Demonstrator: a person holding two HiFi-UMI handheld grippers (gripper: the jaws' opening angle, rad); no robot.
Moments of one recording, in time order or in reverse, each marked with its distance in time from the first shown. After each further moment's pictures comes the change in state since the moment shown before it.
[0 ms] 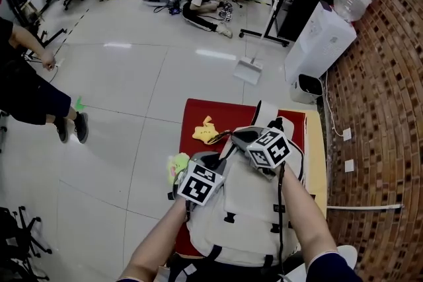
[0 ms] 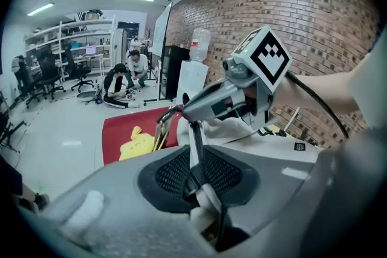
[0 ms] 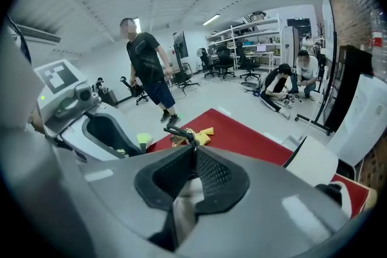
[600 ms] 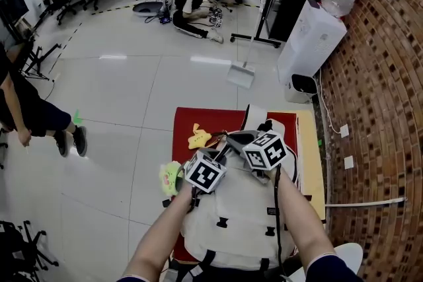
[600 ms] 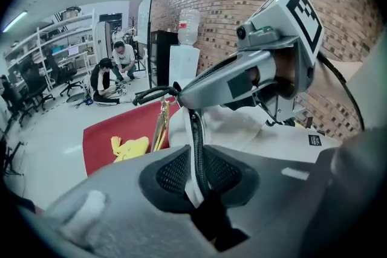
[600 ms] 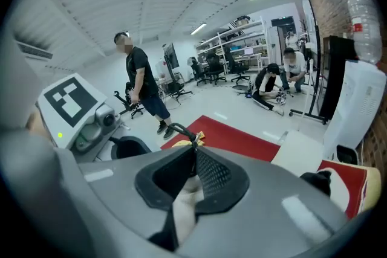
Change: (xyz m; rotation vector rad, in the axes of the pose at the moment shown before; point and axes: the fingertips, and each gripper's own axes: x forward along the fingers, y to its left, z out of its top) left arm 0.055 0.002 0.010 0.107 0.136 -0.024; right arm -0.020 -0.013 0.007 0.114 -0.083 -0.023
